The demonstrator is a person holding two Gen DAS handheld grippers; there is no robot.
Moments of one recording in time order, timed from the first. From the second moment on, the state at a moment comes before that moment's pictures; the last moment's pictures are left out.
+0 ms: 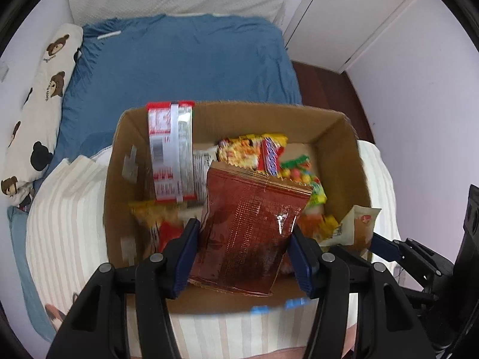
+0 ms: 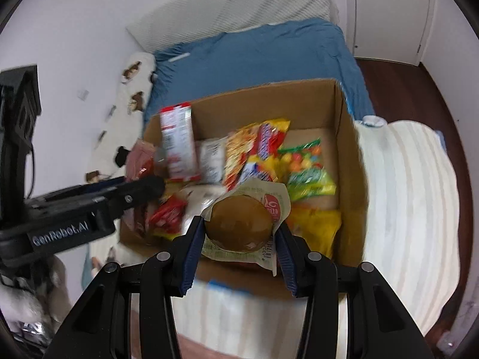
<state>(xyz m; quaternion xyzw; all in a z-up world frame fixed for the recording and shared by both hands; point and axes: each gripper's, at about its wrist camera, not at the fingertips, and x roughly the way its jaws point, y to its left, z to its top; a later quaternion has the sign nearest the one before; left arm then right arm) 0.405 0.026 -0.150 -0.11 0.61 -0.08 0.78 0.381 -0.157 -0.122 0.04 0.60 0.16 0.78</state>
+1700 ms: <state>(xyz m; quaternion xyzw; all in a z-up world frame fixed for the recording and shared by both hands) 0.349 0.050 -0.144 -0.07 0.57 -0.01 0.82 0.374 -0.155 -0.144 0.00 0.60 0.08 0.80</state>
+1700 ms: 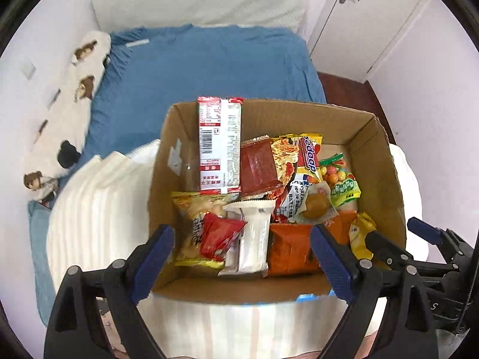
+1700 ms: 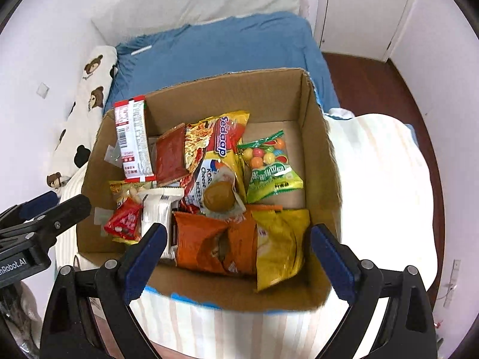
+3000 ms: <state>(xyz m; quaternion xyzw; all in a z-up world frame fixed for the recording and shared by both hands) 0.047 0.034 -0.035 -0.04 0.37 0.06 0.93 0.050 -0.192 0.011 -0.02 0.37 0.09 0.92</state>
